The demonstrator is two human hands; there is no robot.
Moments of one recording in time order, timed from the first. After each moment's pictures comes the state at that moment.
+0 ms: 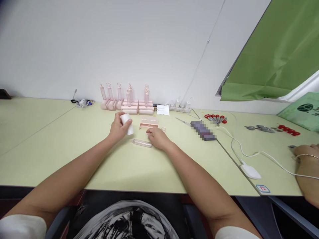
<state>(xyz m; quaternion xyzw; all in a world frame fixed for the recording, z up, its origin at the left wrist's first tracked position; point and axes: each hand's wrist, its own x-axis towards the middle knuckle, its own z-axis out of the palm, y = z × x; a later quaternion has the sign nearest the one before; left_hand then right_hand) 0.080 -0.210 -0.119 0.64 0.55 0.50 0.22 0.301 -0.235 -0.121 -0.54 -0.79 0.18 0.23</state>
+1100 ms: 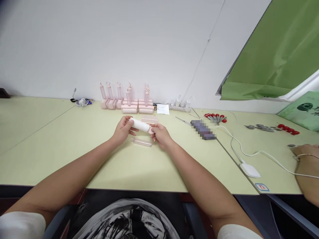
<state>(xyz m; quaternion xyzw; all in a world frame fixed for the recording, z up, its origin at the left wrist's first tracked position) 0.100 -0.220 -0.122 0.56 0.39 0.53 0.50 0.290 -0.243 -0.111 -0.52 -0.42 0.56 0.49</state>
